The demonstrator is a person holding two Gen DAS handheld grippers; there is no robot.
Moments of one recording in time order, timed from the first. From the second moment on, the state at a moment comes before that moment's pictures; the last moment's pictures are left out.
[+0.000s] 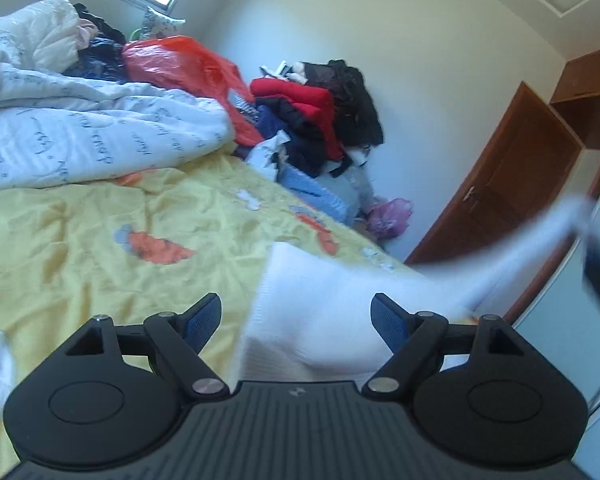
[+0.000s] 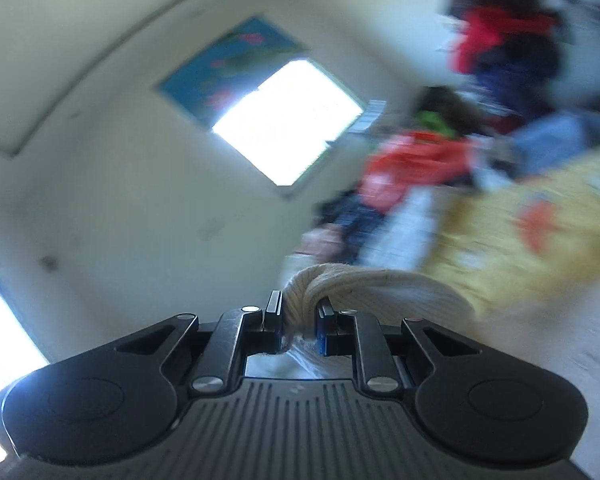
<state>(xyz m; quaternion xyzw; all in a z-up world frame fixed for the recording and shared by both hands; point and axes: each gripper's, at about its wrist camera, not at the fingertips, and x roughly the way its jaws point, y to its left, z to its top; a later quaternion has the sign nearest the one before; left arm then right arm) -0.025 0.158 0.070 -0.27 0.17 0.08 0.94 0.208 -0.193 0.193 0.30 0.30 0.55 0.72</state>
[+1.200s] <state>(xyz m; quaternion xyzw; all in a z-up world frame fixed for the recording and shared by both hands) 0.071 0.145 0.040 -0.11 0.32 0.08 0.94 0.199 -0.316 0.019 0.22 0.43 0.28 0.83</state>
